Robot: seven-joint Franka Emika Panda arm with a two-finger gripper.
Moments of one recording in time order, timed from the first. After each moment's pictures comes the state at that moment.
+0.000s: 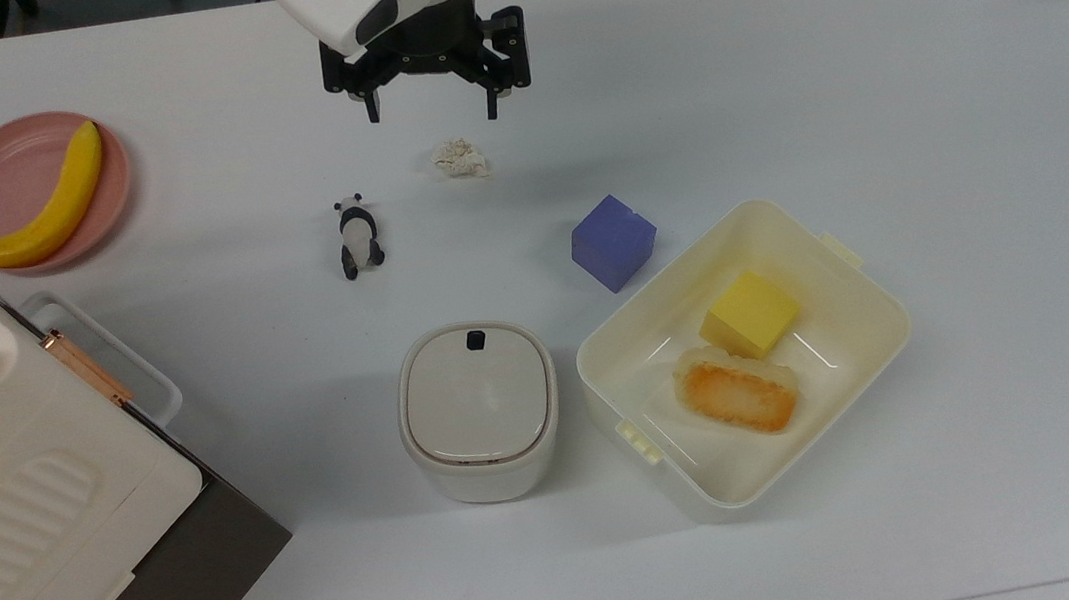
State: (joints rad) arm 0.22 0.22 -0.16 -1.49 -0.03 1.67 0.11
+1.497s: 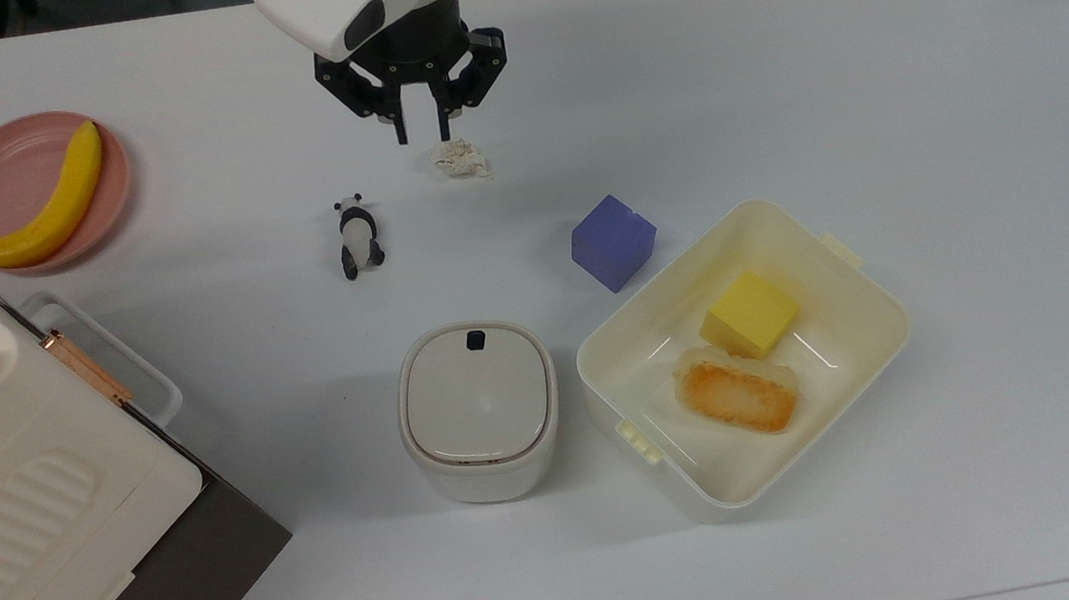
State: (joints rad) arm 0.20 0.22 -0.16 -1.49 -0.02 1.72 0.02
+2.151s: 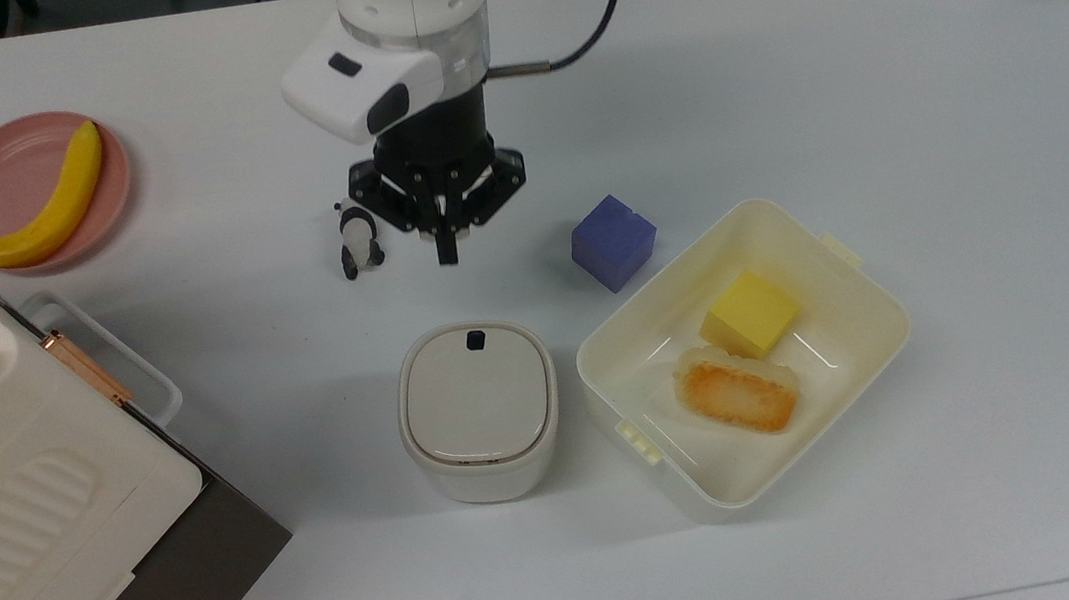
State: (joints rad) arm 0.20 0.33 -0.15 -1.50 -0.01 2.09 0.05
